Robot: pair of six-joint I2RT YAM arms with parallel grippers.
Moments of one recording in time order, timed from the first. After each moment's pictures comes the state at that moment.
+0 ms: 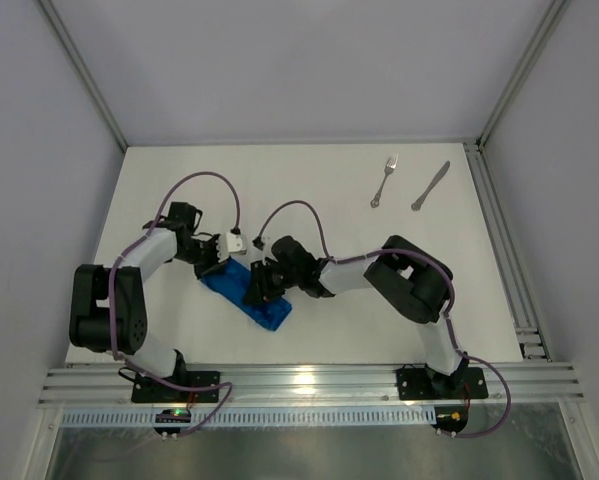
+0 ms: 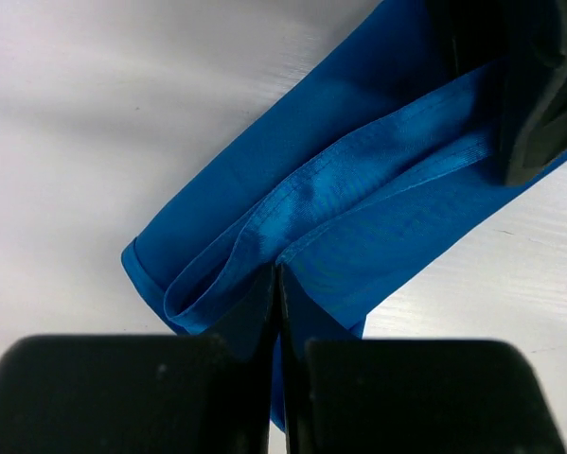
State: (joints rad) left arm -0.08 1.55 0.90 -0.69 0.61 1.24; right arm 0.94 2.05 1.06 0.39 -0.46 0.72
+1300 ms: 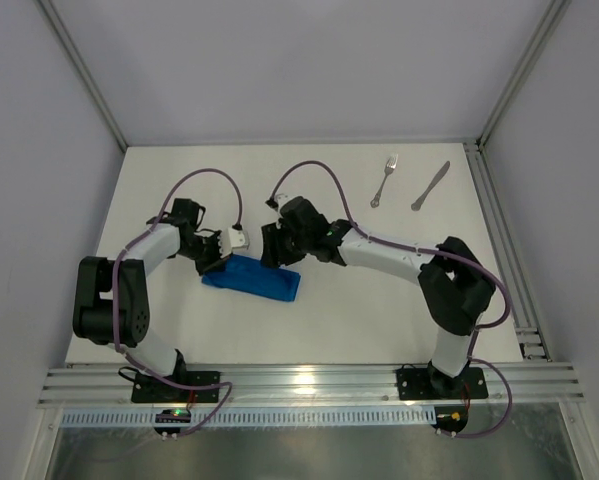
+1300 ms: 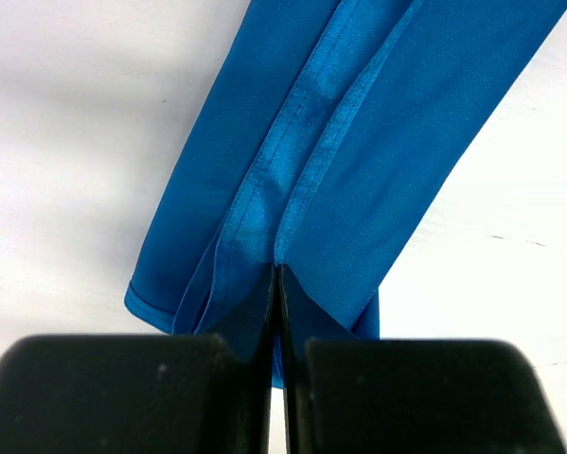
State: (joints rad) left arm -0.09 1.61 0.94 -0.67 0.56 1.18; right arm 0.87 1.81 1.29 -0.22 -0.16 0.45
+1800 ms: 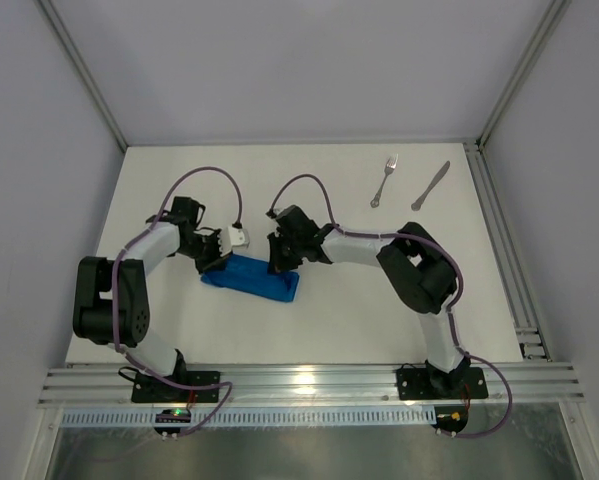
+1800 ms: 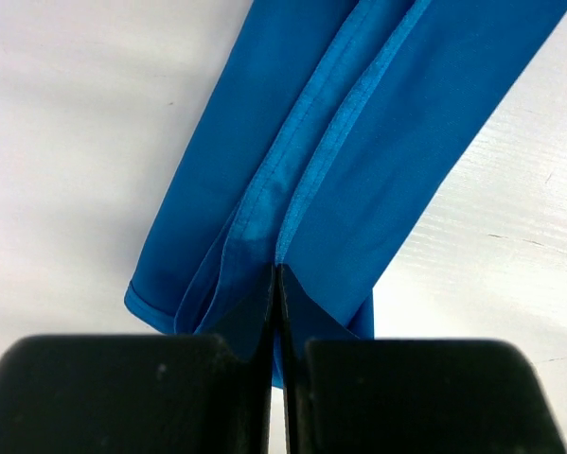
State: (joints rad) left arm -0.09 1.61 0.96 -0.68 0.56 1.18; right arm 0.81 2.05 1.32 -0.13 -0.24 0.52
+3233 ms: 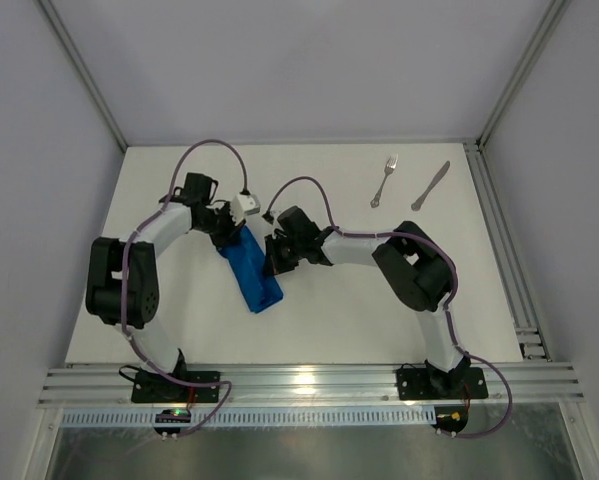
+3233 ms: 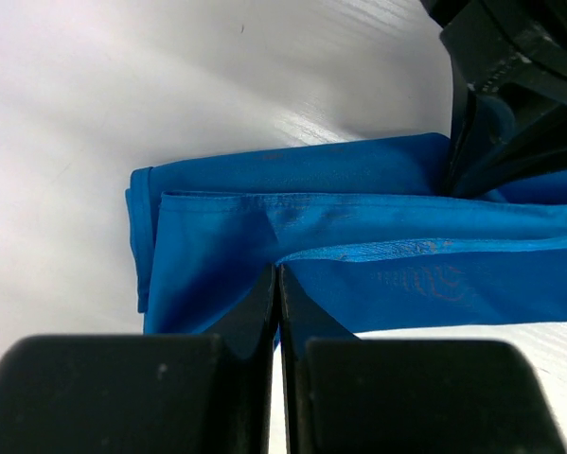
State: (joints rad) left arm -0.15 1.73 1.17 -0.59 0.60 0.87; right arm 0.80 2.08 1.30 -0.01 -0.39 0.50
